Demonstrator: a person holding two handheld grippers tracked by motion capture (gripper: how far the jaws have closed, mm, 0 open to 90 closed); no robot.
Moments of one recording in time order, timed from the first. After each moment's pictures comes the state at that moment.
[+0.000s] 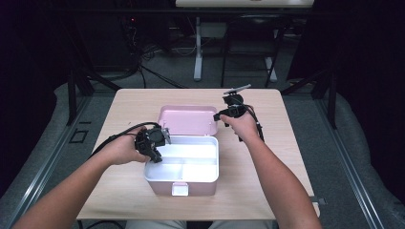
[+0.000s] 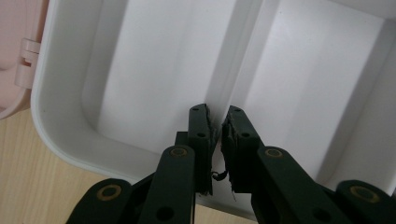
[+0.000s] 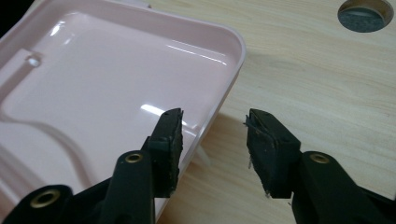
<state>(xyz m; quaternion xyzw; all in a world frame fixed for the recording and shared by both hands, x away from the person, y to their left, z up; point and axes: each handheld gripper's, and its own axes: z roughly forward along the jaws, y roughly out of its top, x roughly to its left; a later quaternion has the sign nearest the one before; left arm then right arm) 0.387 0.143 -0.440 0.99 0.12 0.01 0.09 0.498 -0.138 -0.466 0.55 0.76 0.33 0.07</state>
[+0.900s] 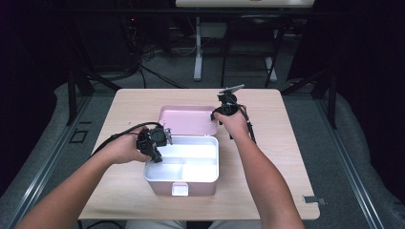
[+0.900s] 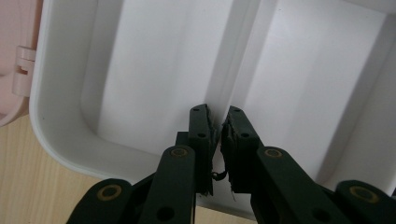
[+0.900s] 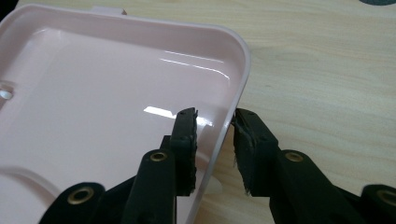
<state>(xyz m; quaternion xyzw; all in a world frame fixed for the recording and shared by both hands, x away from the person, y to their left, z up) 0.388 0.138 -0.440 0.99 0.11 0.01 0.07 0.520 -0.121 -0.483 0.61 0.73 0.31 0.04</state>
